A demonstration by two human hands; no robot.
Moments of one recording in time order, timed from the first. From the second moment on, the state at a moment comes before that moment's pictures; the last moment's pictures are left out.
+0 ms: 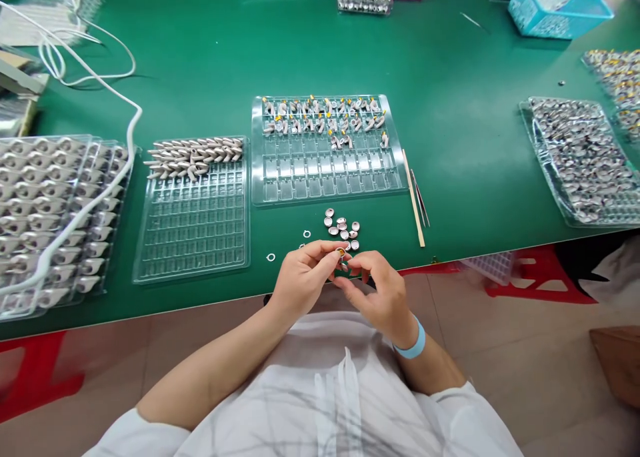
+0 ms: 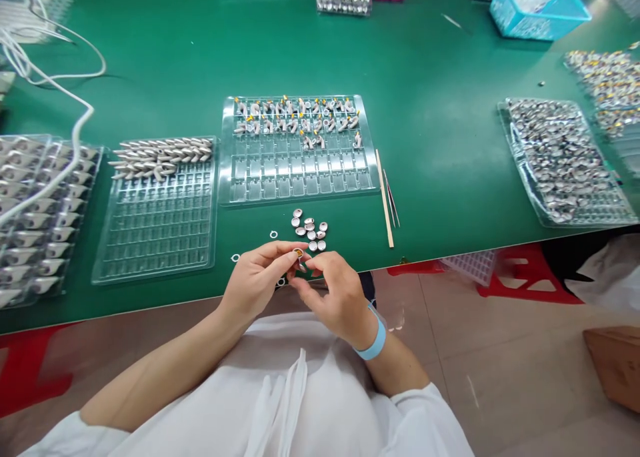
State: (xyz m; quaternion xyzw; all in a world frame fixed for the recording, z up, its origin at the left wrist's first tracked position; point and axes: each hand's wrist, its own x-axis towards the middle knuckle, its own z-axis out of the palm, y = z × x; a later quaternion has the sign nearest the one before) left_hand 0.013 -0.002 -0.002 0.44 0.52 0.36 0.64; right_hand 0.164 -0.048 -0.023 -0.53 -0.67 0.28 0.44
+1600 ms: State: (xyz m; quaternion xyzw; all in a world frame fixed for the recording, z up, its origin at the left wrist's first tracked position) left_hand 0.004 0.001 0.001 0.48 0.45 0.25 0.71; right_hand 0.191 -0.029 -0.004 -0.49 -0.55 0.55 0.40
